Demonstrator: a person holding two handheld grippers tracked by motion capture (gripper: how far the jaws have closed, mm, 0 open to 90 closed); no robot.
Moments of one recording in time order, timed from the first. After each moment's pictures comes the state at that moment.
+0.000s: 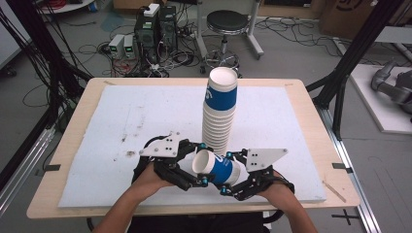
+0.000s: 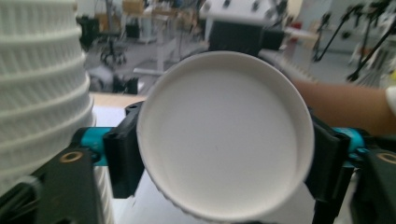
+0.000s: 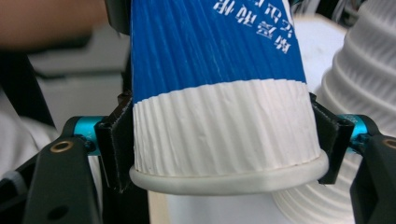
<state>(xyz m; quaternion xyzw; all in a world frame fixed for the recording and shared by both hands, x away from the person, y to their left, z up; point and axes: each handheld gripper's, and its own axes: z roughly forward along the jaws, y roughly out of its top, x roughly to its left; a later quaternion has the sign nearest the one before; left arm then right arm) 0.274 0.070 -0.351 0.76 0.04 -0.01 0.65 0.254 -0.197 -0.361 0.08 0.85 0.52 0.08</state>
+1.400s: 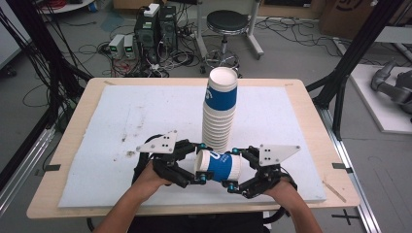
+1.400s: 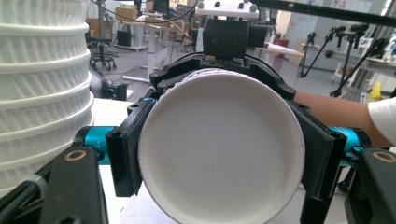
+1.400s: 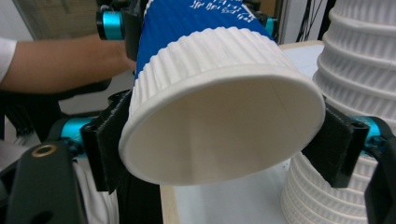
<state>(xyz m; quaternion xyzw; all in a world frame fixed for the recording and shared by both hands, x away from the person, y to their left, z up) 0.281 0.075 -0.356 0.73 0.04 -0.04 0.68 0.259 -0.215 -0.362 0.10 0.80 0.60 0.03</state>
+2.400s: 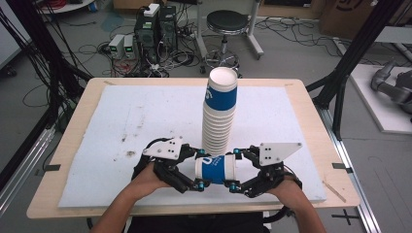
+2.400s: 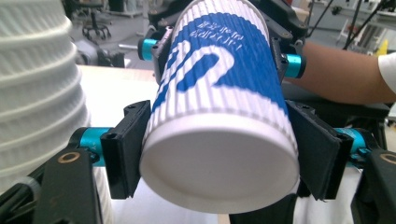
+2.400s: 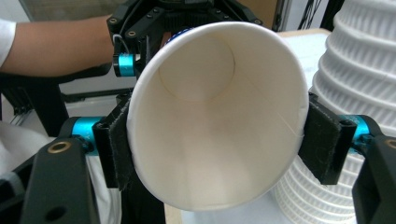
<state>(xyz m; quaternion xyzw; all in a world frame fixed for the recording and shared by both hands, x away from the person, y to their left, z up) 0.280 0.072 -0.364 0.78 0.02 -0.04 0.62 0.256 -0.217 -0.346 0.09 0.82 0.56 0.04</state>
